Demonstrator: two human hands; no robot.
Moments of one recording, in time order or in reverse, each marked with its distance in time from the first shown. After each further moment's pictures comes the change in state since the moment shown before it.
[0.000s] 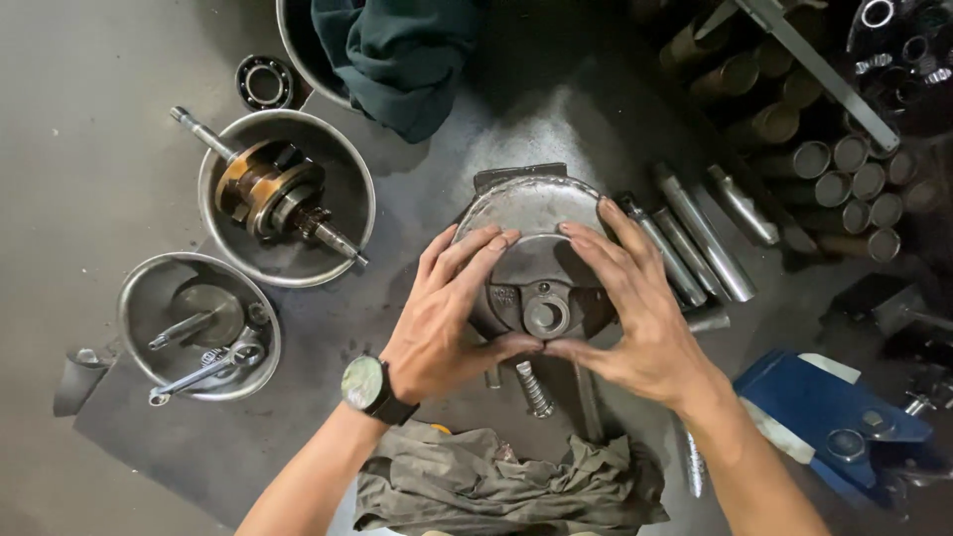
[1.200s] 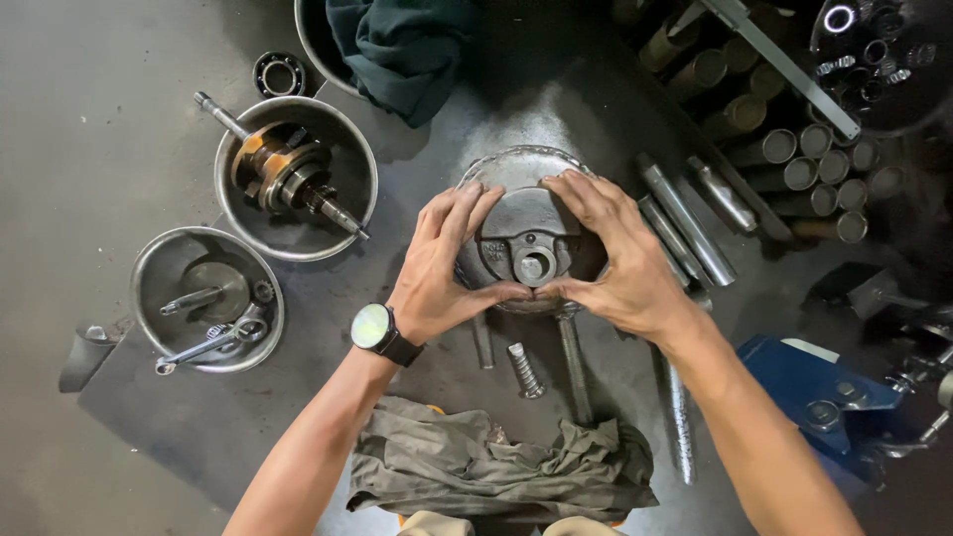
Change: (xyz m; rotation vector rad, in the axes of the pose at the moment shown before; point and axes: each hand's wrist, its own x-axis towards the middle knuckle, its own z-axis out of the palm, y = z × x) left_hand -0.001 -0.013 0.018 0.005 0.210 0.140; right_hand 0.005 0.007 -0.009 0.085 0.016 -0.030
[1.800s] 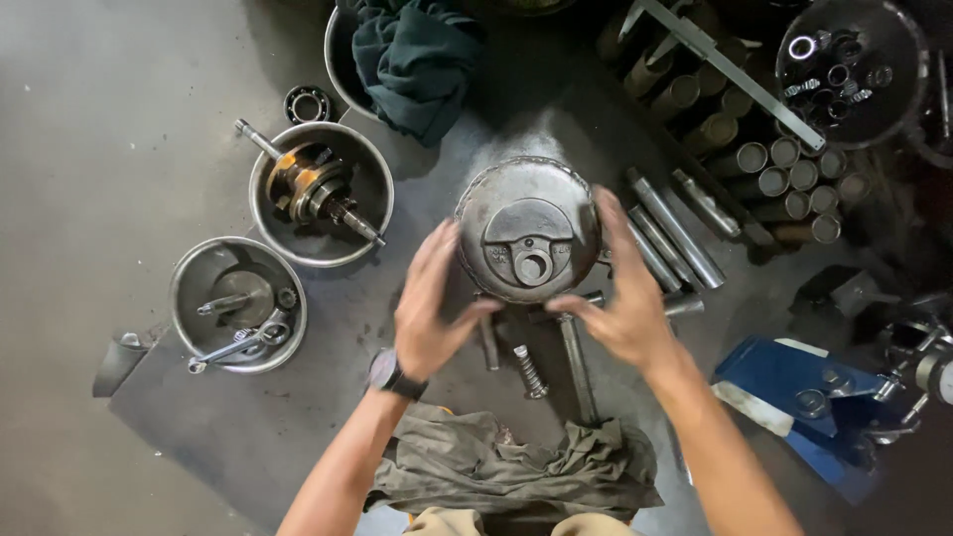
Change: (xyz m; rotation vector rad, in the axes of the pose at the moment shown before) left_hand -0.053 0.021 -0.001 0.022 0.192 -0.090; right_hand -0.043 -0.024 0.016 -0.014 0.204 0.100
